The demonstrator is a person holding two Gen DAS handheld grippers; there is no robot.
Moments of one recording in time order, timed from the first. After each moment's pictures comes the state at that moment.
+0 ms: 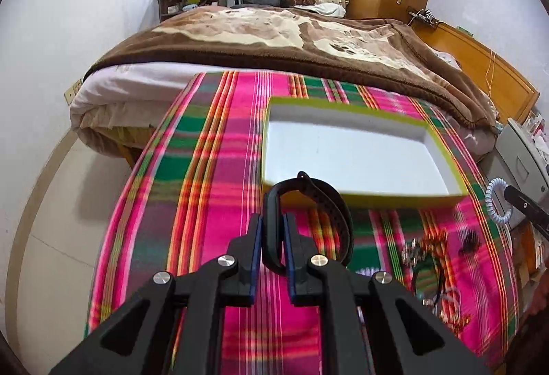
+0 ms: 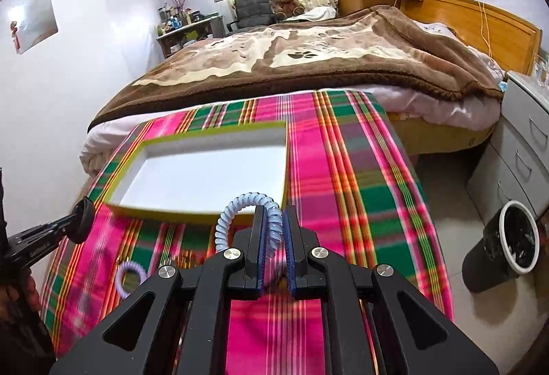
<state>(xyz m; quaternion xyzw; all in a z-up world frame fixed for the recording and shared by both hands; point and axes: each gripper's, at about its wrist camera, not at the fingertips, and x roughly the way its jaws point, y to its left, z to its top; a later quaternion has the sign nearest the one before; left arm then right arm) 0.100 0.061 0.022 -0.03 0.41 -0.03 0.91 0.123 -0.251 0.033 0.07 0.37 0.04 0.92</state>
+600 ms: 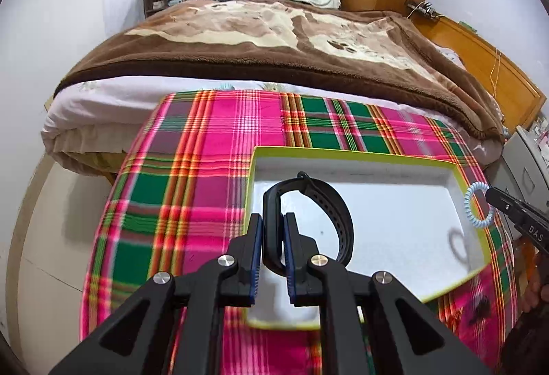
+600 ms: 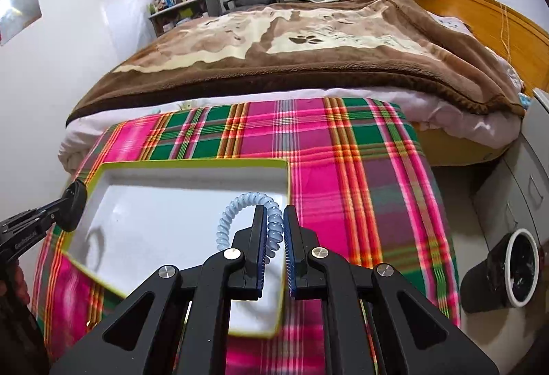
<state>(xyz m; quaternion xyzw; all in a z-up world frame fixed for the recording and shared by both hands) 0.210 0.043 0.012 -0.03 0.44 -0.06 0.90 0.240 -0.241 0.009 0.04 0.42 0.04 0.91</state>
